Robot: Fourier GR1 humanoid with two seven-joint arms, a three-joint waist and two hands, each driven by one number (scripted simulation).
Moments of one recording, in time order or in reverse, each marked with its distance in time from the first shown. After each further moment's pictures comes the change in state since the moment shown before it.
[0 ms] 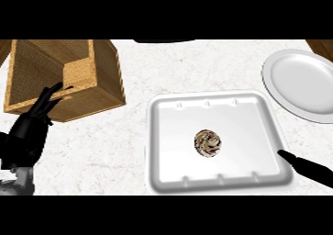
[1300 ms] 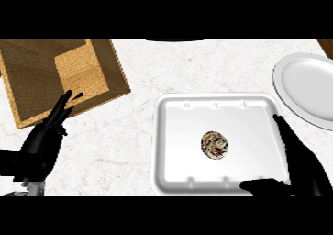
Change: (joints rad) left arm 0.070 -0.085 -0.043 -0.096 -0.028 -0.051 0.009; right arm -0.107 -0.029 0.381 -0.169 0.377 0.288 0.799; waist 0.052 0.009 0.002
